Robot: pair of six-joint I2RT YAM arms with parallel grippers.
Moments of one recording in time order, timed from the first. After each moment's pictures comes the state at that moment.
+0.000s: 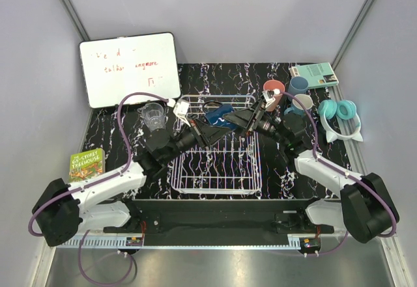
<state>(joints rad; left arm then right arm) -0.85 1.12 0.61 0.70 0.16 -0.79 0.47 1.24 0.59 0.83 -0.61 1.36</state>
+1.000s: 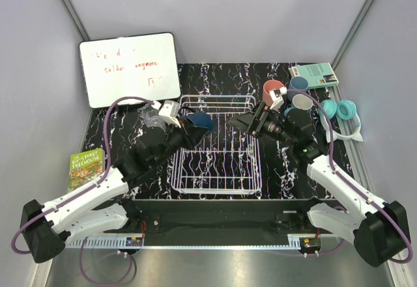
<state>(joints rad) -0.86 0.91 0.71 0.10 -0.12 -0.60 0.47 1.03 0.70 0.30 -0.51 1.02</state>
